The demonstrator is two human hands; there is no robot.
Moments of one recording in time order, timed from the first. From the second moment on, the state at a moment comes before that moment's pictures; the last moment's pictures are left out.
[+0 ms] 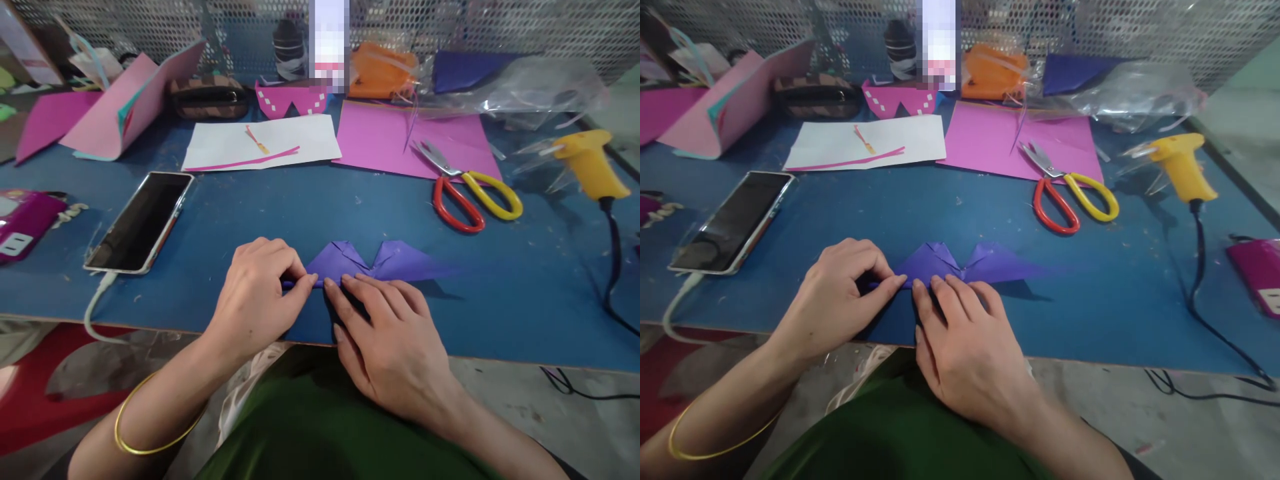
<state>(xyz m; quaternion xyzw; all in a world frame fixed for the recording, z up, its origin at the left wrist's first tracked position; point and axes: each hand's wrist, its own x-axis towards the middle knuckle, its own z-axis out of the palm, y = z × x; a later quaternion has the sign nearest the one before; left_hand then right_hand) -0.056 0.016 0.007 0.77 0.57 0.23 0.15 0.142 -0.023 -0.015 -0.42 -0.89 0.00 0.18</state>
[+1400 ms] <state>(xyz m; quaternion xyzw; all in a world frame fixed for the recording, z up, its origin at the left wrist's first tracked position) -0.080 0.014 0.007 0.78 0.57 0.22 0.13 0.130 -0.018 -0.016 -0.37 -0.91 0.00 0.18</state>
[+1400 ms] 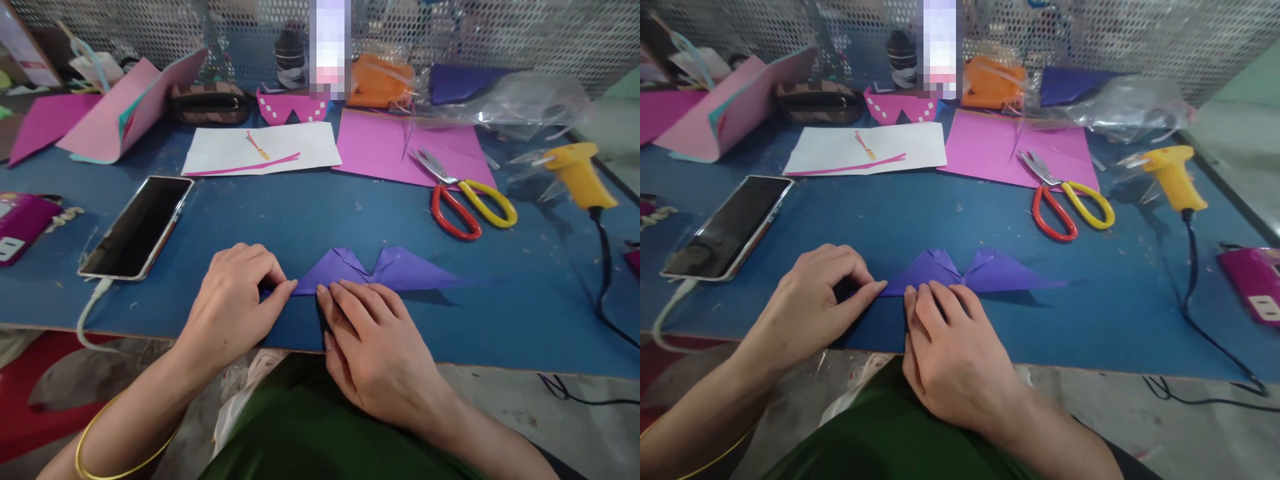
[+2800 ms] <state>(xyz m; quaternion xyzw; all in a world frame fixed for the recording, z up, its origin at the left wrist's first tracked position) -0.085 -0.059 -0.004 0.83 0.49 0.21 -0.18 0.126 -0.021 -0.024 -0.38 -0.90 -0.02 0.21</state>
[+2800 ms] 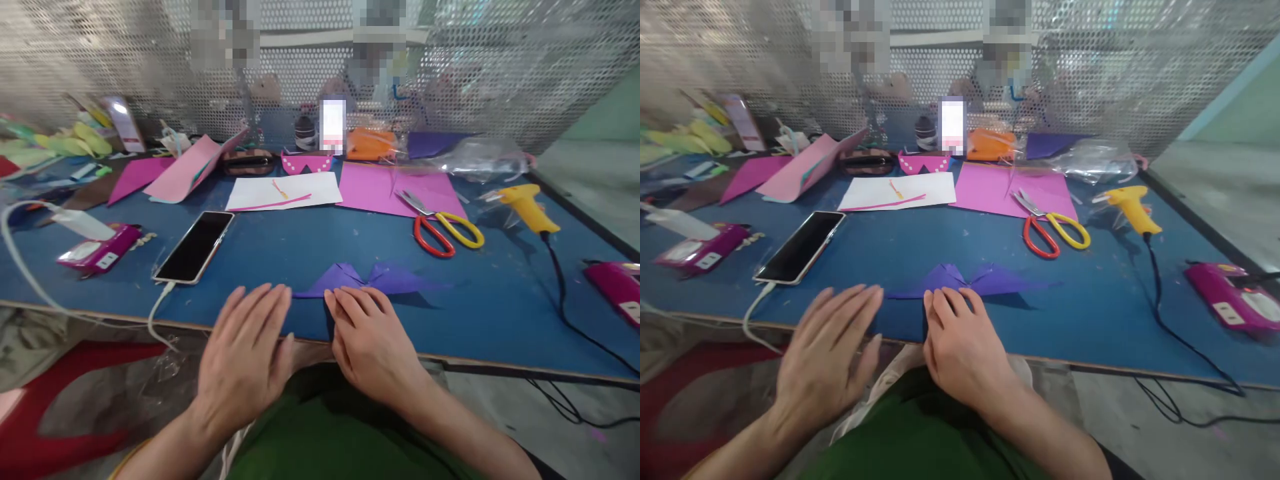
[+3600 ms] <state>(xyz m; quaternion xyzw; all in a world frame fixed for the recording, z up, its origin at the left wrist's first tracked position) -0.027 -0.030 -0.024 0.89 0.40 0.20 -0.11 0.183 -0.034 -0.028 -0.51 -0.82 -0.13 0.24</state>
